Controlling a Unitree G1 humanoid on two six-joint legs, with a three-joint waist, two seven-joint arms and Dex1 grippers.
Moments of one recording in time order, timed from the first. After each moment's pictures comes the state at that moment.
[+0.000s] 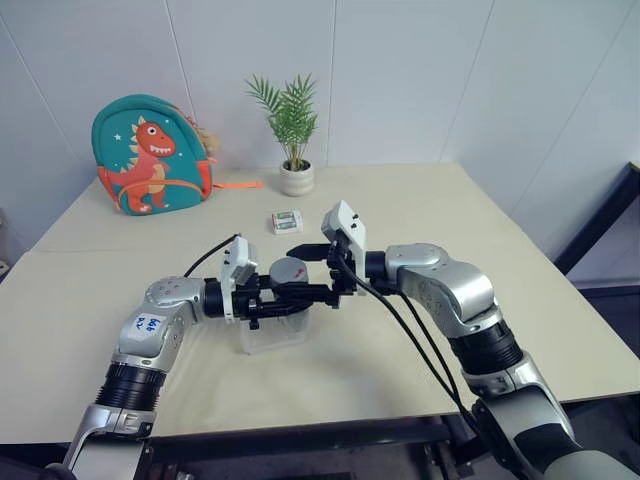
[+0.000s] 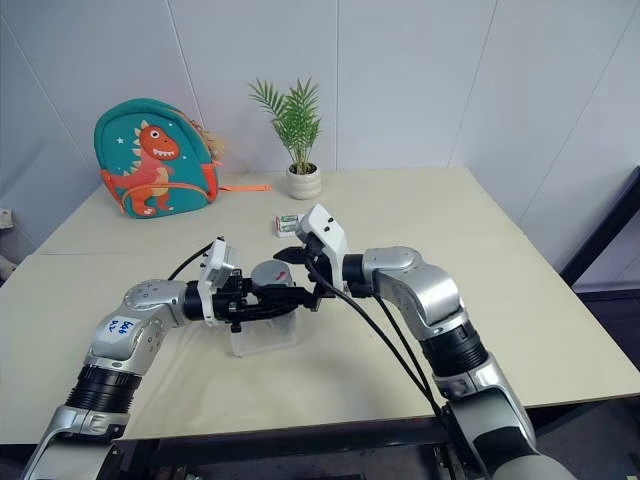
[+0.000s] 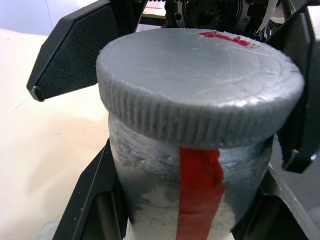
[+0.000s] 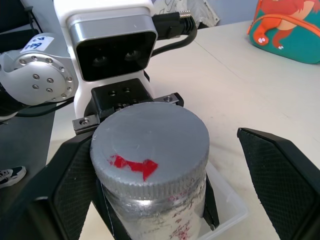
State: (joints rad) left arm -0.69 0.54 -0.01 0.13 -0.45 0.39 -1.13; right arm -1.00 -0.32 0.22 0.06 0.43 0.72 0.92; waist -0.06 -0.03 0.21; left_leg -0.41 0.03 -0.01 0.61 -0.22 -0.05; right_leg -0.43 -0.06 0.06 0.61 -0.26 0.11
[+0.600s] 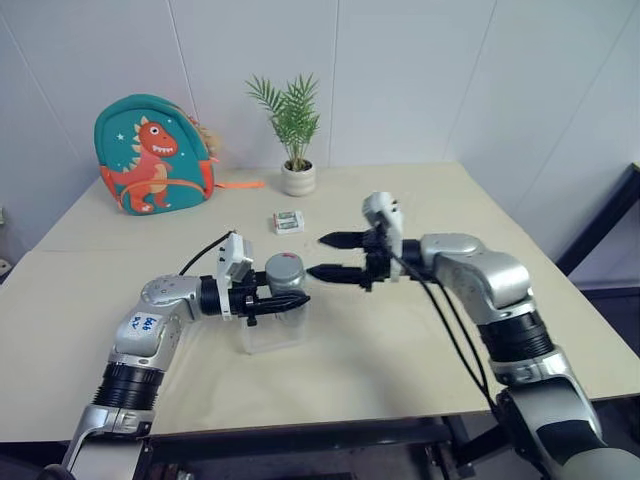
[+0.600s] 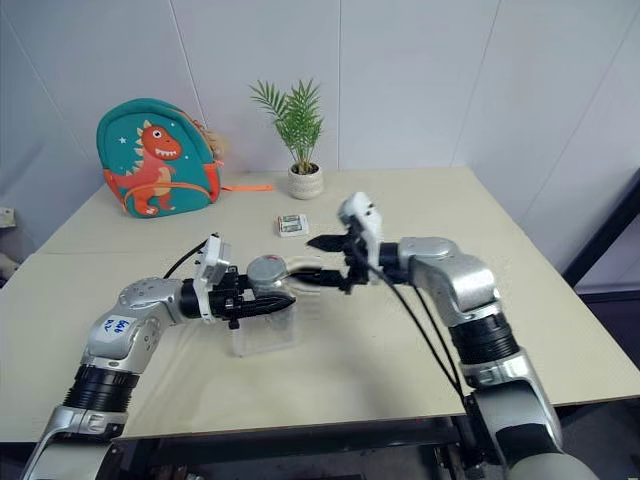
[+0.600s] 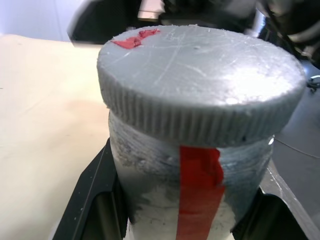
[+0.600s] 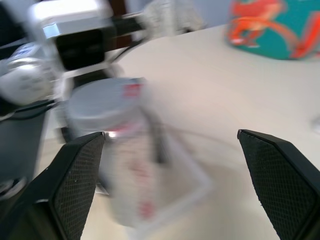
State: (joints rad) left arm -0.68 0.54 0.01 0.13 -0.45 0.39 -1.14; right arm -1.00 -0.47 0.08 0.14 0.49 0.72 1.00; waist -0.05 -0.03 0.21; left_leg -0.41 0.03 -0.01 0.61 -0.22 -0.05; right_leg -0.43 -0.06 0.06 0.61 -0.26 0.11
